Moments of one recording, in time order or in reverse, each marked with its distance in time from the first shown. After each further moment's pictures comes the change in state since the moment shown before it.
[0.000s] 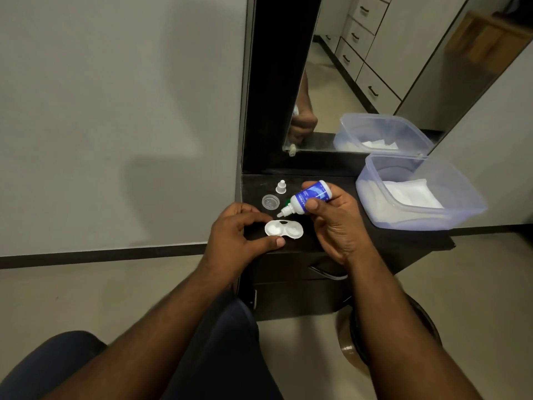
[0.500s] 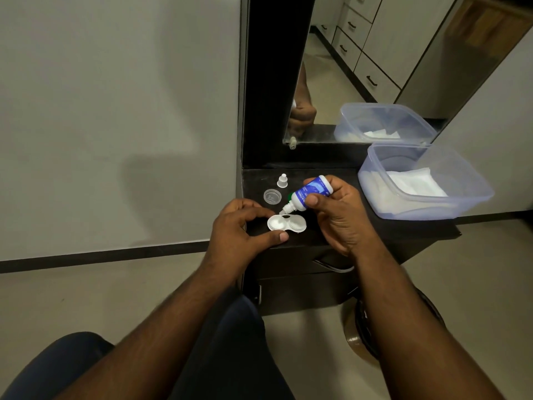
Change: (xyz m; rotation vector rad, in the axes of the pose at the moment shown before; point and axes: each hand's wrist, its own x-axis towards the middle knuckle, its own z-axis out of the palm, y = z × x) left_hand 0.000 0.000 0.001 -0.013 0.008 0.019; right_hand 0.001 0.000 0.000 -0.069 0.012 0.015
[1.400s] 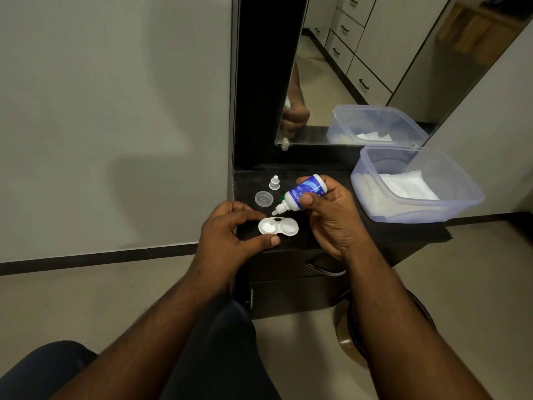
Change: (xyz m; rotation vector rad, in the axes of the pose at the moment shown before) left_hand -0.001 -0.001 0.000 -0.004 -0.013 0.001; right_hand 0.001 -0.002 0.000 -0.002 0.017 -0.013
